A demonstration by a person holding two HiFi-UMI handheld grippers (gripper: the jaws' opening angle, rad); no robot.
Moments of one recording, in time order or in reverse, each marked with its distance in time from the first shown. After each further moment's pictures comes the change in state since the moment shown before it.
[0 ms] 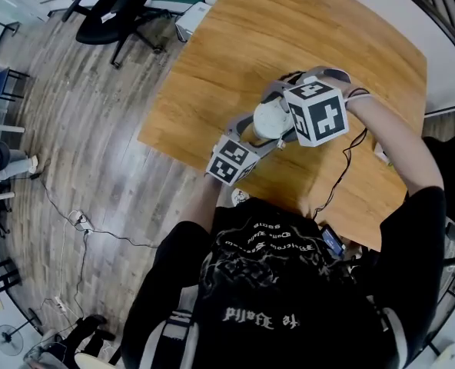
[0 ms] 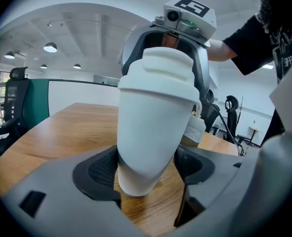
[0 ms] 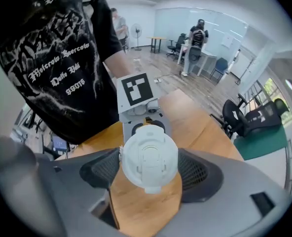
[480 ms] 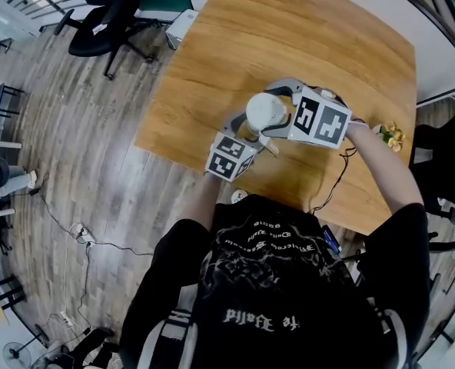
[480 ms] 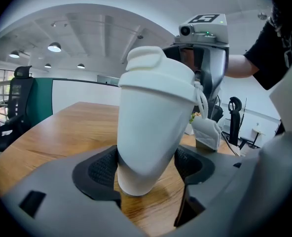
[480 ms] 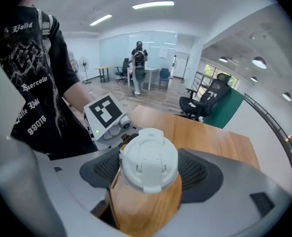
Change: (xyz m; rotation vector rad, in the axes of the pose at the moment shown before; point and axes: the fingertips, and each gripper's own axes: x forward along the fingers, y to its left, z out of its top) left arm -0.001 -0.006 -0.006 -0.032 0.002 0.026; right arm -0.002 -0.005 0.002 0.555 -0.287 -0.337
